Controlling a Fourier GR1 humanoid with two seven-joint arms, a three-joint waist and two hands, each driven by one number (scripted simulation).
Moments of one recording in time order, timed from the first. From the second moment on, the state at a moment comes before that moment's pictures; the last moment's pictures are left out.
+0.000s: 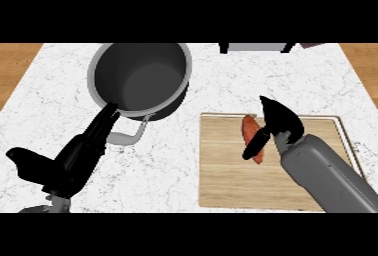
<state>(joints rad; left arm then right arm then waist) -0.02 0.31 -0.22 -1.76 0.36 0.05 0.22 -0.58 -0.41 0.55 -1.33 0.25 0.06 1.11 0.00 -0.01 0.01</state>
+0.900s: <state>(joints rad) -0.01 0.27 -0.22 -1.76 0.33 0.02 0.22 -0.52 -0.34 0.49 -1.24 0.31 0.06 1.02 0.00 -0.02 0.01</state>
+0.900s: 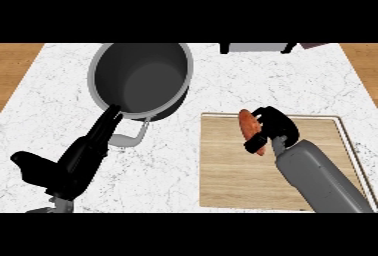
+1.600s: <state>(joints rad) -0.01 0.26 -0.19 -1.76 0.32 0.00 0.24 -0.49 -0.21 0.63 -1.25 0.54 -0.05 0.92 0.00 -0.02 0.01</state>
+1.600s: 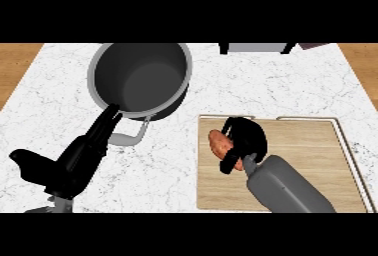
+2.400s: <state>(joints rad) 0.02 0.25 -0.16 -1.77 0.32 -0.02 0.25 -0.40 -0.17 0.83 -1.57 1.02 -0.13 1.05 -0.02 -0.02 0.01</state>
